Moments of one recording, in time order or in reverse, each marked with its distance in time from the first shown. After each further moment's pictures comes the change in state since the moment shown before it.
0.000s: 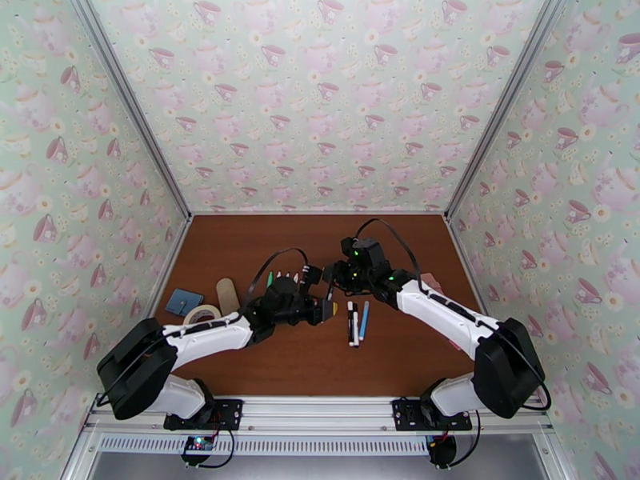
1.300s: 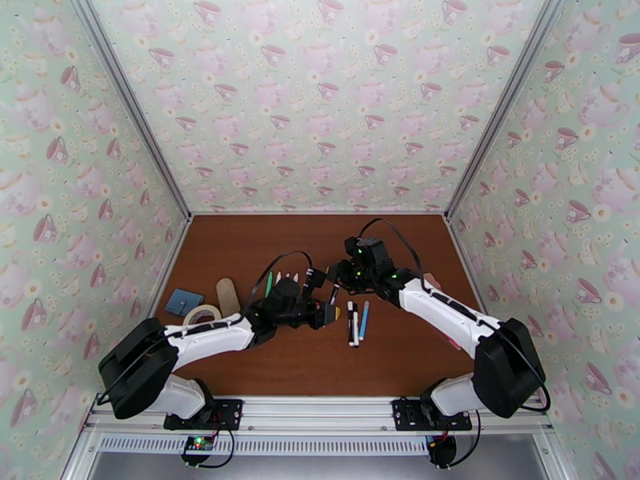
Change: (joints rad) left arm -0.014 0.006 0.002 -0.003 0.009 0.007; right arm -0.035 -0.001 0.000 -0.026 -0.022 -0.019
